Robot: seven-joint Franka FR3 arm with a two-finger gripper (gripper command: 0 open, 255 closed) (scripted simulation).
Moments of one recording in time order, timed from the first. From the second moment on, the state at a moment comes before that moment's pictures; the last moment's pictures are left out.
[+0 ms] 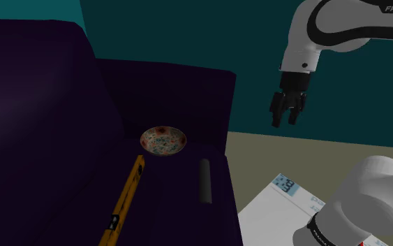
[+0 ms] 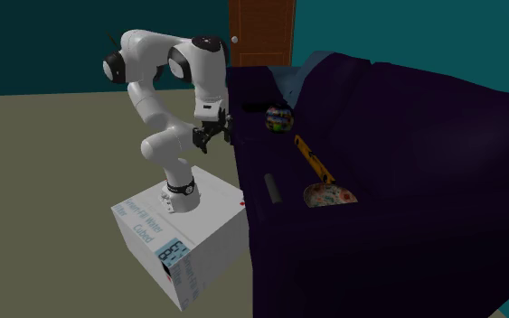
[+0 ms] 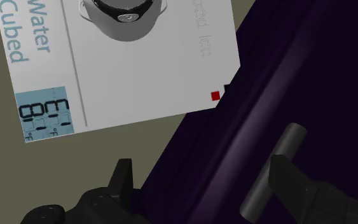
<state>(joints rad) -0.01 -0.79 -0.06 -2.44 0.12 1.44 0.10</state>
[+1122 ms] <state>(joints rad) -0.04 -0.57 0.39 -2.59 0.29 1.96 0.73</state>
